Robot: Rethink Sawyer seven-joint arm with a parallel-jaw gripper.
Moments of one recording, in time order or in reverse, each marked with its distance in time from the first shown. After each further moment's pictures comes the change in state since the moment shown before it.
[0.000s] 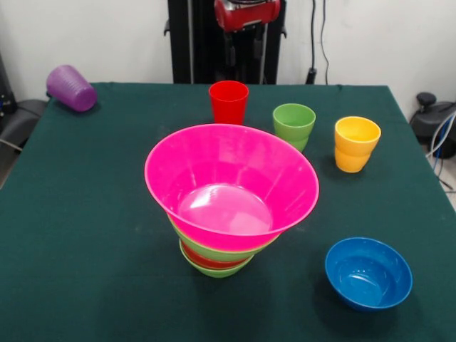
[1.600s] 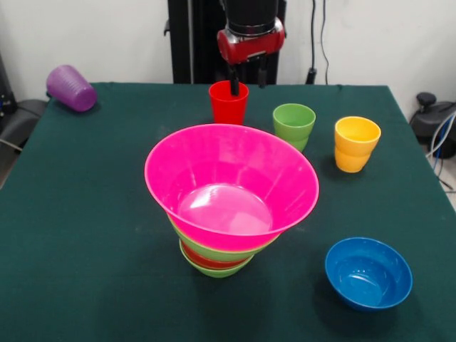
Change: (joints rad) arm 0.018 0.136 0.017 -0.159 -0.034 0.031 0.000
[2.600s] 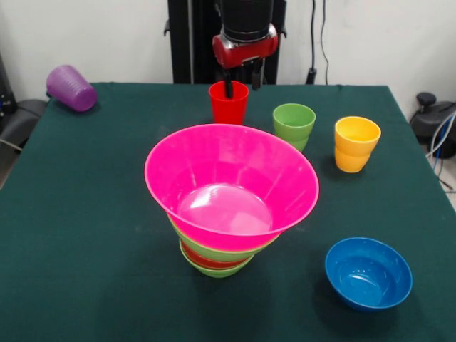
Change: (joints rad) arm 0.016 0.029 -0.036 -0.010 -0.051 0.000 0.000
